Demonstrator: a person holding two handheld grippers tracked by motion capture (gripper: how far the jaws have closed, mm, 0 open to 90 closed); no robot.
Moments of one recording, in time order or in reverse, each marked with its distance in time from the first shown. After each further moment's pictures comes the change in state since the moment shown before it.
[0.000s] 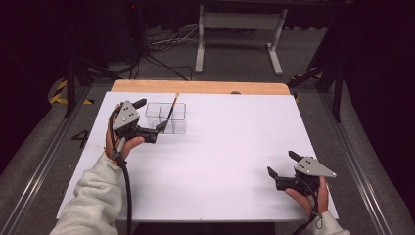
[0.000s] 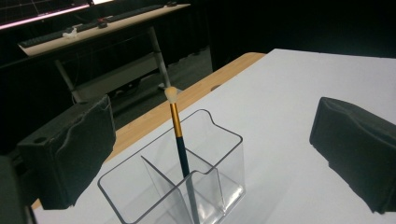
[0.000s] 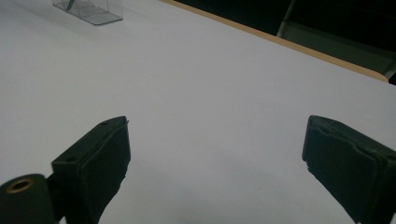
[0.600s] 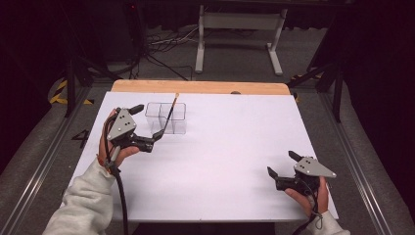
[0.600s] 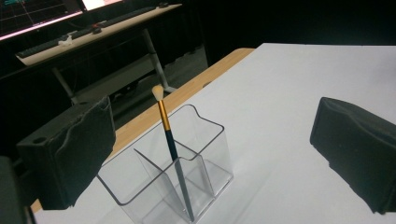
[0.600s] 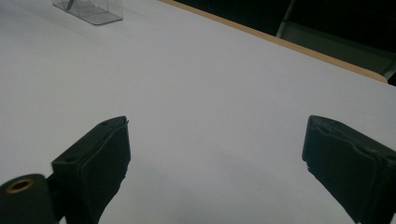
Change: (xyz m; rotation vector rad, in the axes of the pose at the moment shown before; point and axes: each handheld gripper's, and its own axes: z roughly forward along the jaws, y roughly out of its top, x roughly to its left) left arm -0.014 0.001 -0.022 0.007 -0.027 0.050; right arm 0.000 0.000 0.000 -0.001 -0.001 -0.002
